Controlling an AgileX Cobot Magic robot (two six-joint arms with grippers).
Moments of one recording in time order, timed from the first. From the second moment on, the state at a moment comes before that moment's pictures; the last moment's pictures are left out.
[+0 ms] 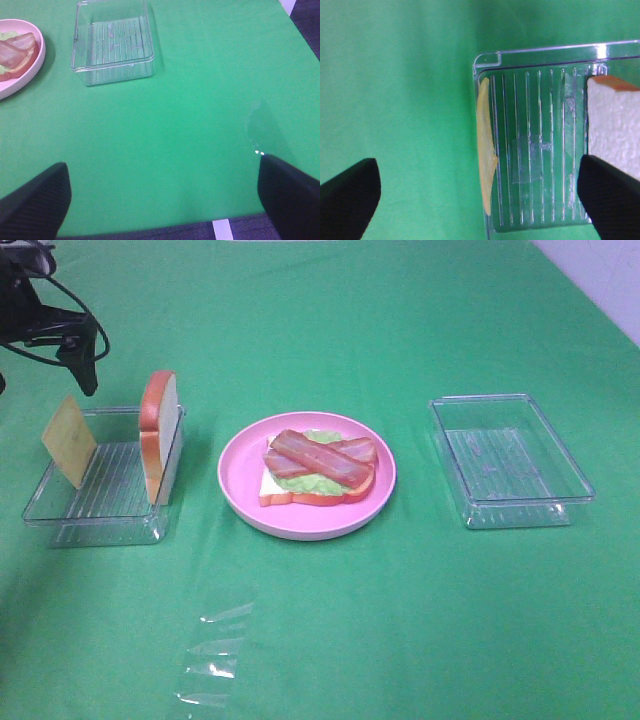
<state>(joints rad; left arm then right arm) -0.03 2.21 -1.95 -0.07 1.22 0.00 -0.05 0.00 -0.45 -0.03 1.11 0.06</state>
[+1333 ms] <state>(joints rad) -0.03 2.33 -1.95 -0.11 1.22 0.01 -0.05 0.00 -0.45 -0.03 1.11 0.06</state>
